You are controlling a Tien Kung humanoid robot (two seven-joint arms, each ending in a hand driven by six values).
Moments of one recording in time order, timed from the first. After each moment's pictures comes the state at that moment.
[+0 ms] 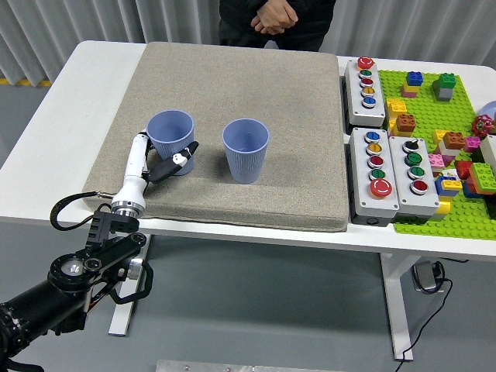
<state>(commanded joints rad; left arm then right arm) -0.52 0.14 -0.67 -0.82 0.83 0.58 -0.51 0.17 -0.10 1.90 0.18 -1.44 -0.17 -0.22</state>
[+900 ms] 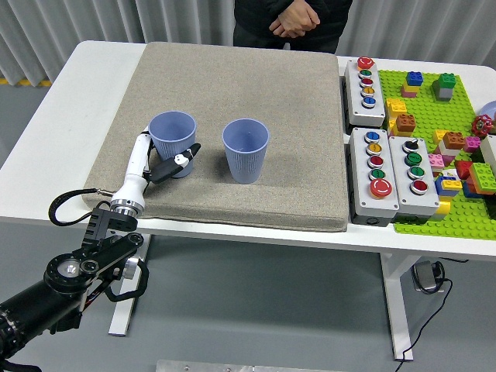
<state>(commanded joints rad) -0.50 0.16 -0.71 -0.84 0.92 0.54 -0.47 0.17 -0.10 1.90 0.18 -1.44 -0.17 -0.22</state>
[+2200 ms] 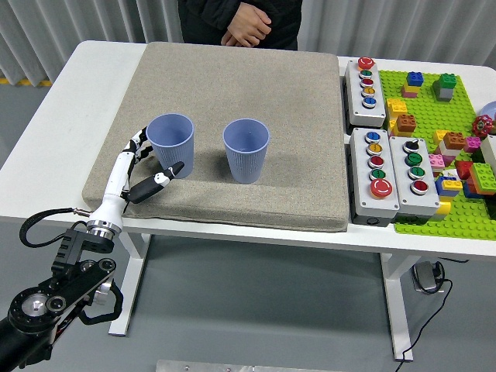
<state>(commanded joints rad) -0.27 0.24 -0.93 -1.10 1.16 0.45 -0.37 0.16 -0.10 1.91 0.18 -1.44 -0.17 -0.22</state>
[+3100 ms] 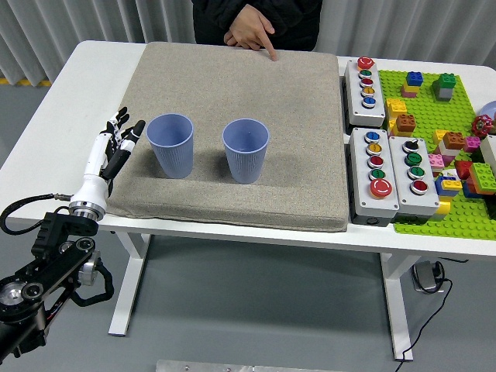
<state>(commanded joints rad) -0.26 0.26 -1.05 -1.19 1.07 0.35 -0.25 0.17 -0.10 1.91 0.18 -1.44 -0.17 -0.22</state>
